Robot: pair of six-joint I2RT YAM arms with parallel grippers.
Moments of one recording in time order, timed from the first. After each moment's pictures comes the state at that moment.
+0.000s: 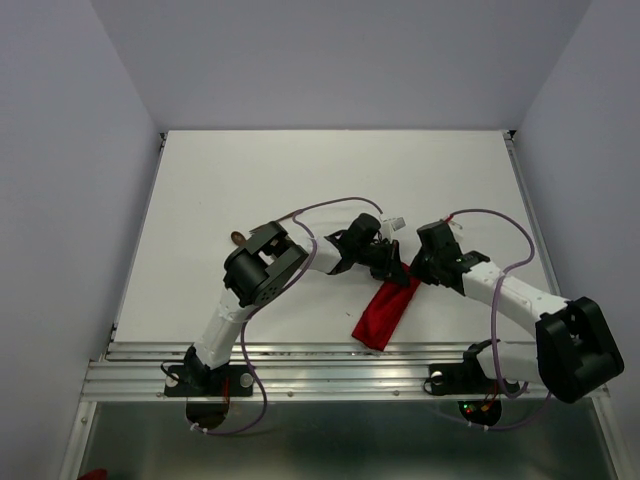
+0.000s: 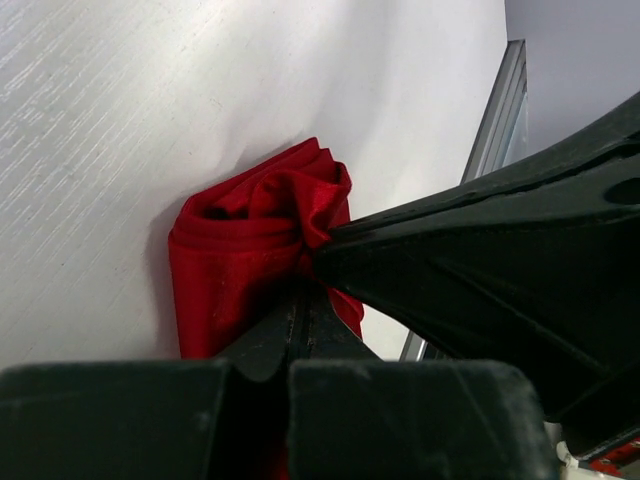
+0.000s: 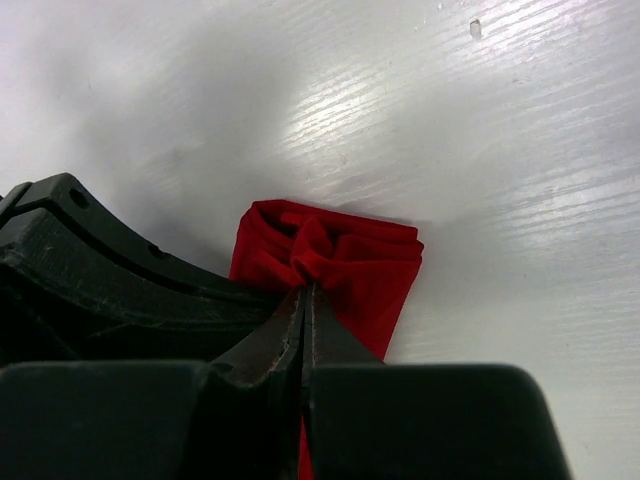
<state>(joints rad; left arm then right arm) -0.89 2.22 1.28 0.35 0.66 -0.79 0.43 1.24 0.61 -0.33 0.21 0.85</state>
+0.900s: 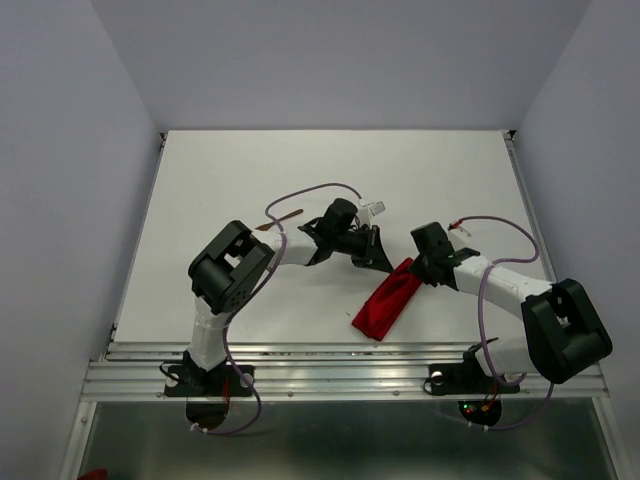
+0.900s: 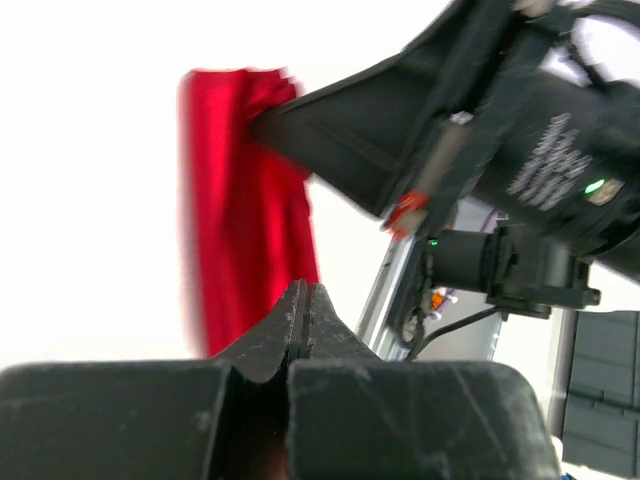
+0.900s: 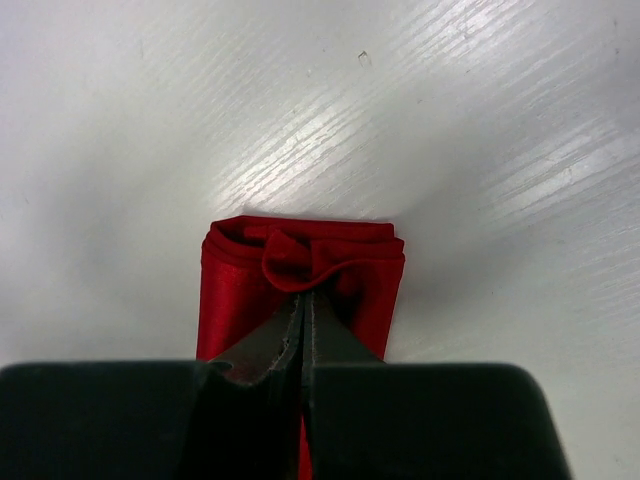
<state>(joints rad) -0.80 2.00 1.16 0.27 0.70 -0.75 0.43 1.35 0.63 -0.33 0.36 1.05</state>
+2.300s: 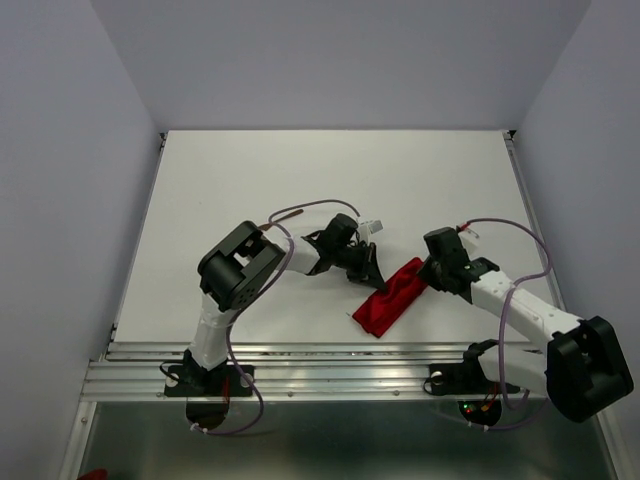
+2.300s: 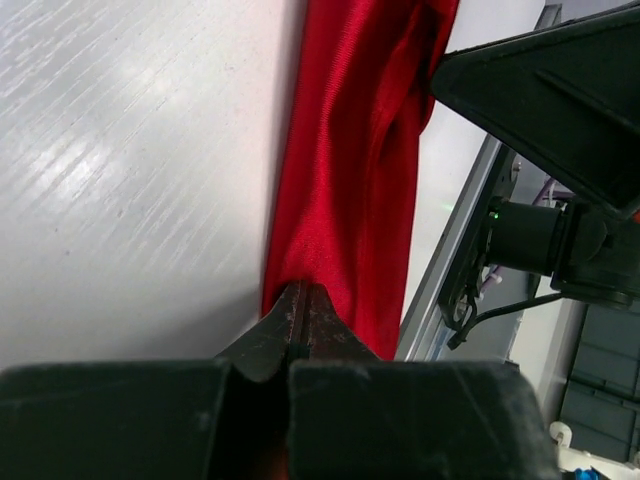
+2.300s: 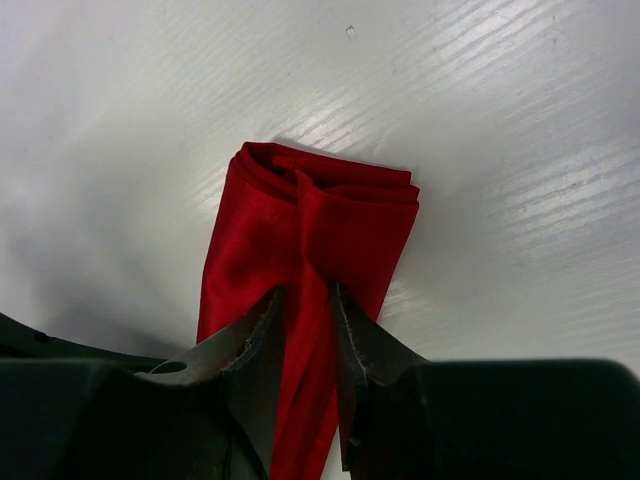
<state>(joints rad) -0.81 2.03 1.07 0.27 0.68 -0.72 0.42 1.13 0.57 -0.42 0.31 0.96</state>
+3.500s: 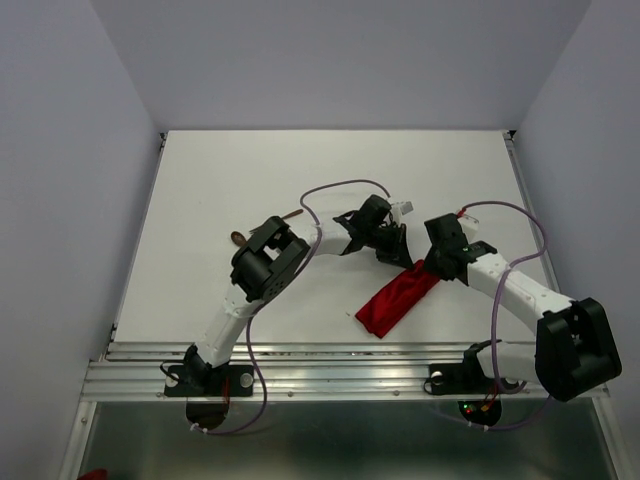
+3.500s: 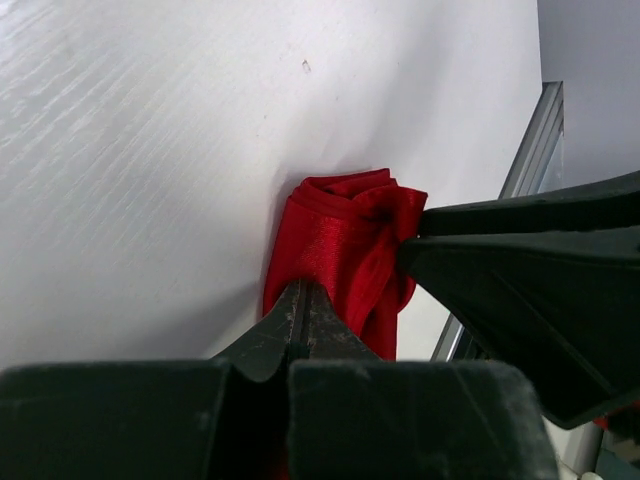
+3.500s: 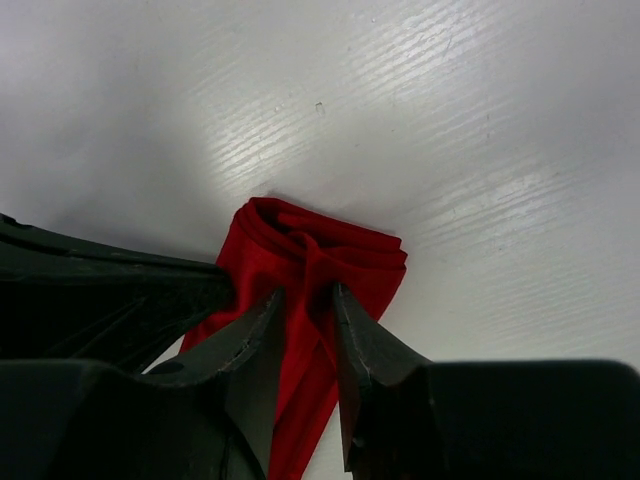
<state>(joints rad) -0.85 2.29 1.55 0.07 0.61 -0.69 0.36 1.25 0.70 -0.49 0.36 0.79</state>
